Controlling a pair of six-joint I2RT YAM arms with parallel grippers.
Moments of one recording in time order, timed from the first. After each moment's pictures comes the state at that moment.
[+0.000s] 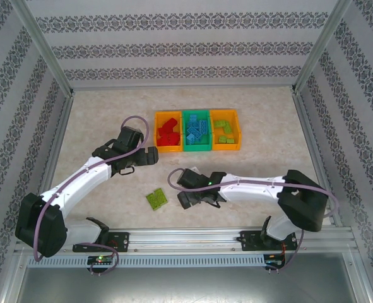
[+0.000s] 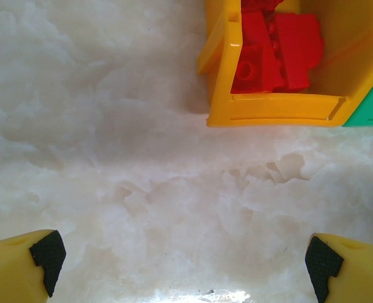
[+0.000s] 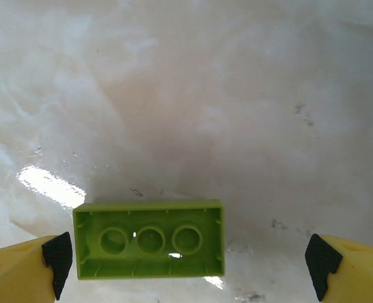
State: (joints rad) left arm -0.42 1.27 0.89 -0.59 -0.07 -0.50; right arm 1.08 1.56 0.85 -0.55 0.17 0.57
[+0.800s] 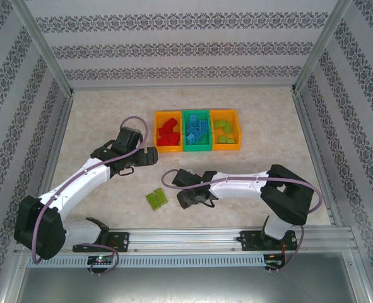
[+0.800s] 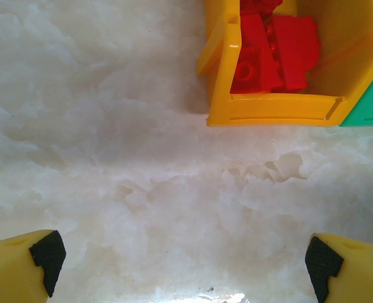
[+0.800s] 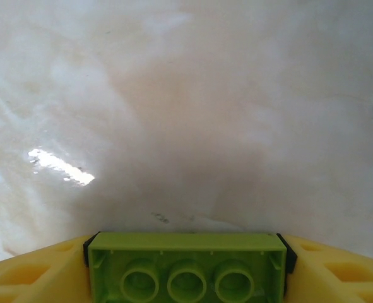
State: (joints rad) left arm -0.42 1.25 0.88 -0.59 -0.08 -0.50; right arm 1.06 1.65 0.88 -0.52 0.12 0.58
